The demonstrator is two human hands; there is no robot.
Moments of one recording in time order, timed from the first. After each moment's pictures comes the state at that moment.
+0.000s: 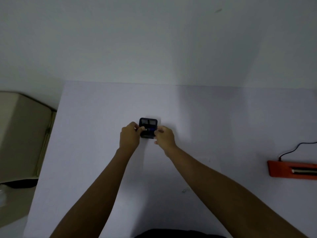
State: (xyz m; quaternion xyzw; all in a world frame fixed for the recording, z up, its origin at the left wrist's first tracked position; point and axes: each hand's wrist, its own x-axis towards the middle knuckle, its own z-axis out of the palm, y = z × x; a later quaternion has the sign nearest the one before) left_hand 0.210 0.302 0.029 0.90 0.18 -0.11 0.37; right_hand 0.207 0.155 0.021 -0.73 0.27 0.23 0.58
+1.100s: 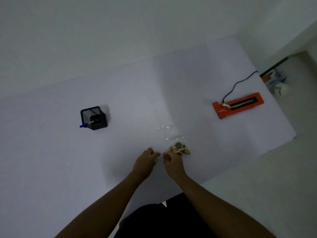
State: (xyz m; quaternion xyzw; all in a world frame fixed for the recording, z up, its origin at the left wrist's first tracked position) left_hand 0.028 0.140 -0.052 0.88 -0.31 -0.30 0.18; right_hand -0.042 0.004 -0.038 -0.80 0.35 0.13 0.47
